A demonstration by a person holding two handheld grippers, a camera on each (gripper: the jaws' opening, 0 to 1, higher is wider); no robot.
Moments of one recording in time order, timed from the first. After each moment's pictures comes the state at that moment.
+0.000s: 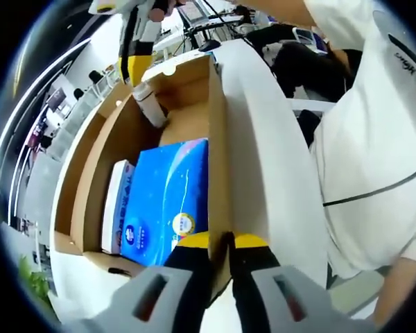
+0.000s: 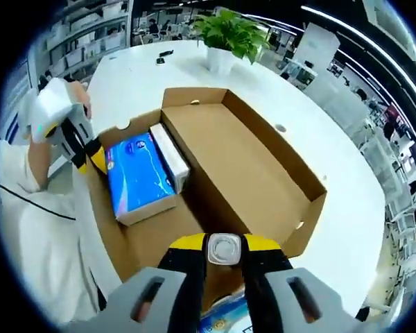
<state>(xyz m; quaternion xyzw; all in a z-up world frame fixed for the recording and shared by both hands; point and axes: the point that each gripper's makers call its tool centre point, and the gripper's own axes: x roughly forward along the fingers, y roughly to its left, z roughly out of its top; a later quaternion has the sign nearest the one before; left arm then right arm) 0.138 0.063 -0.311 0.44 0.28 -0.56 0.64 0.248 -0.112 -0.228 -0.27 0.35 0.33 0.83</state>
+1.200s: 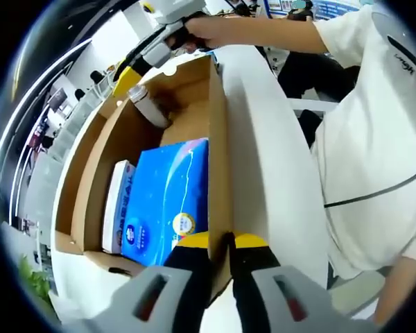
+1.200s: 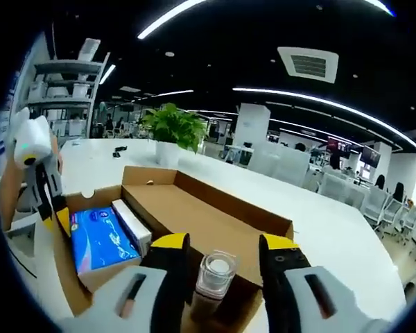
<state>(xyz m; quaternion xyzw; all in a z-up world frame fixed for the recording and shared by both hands) 0.138 0.063 -0.311 0.44 0.27 -0.56 0.65 0.276 -0.120 -0.209 -0.14 0.07 0.24 0.96</state>
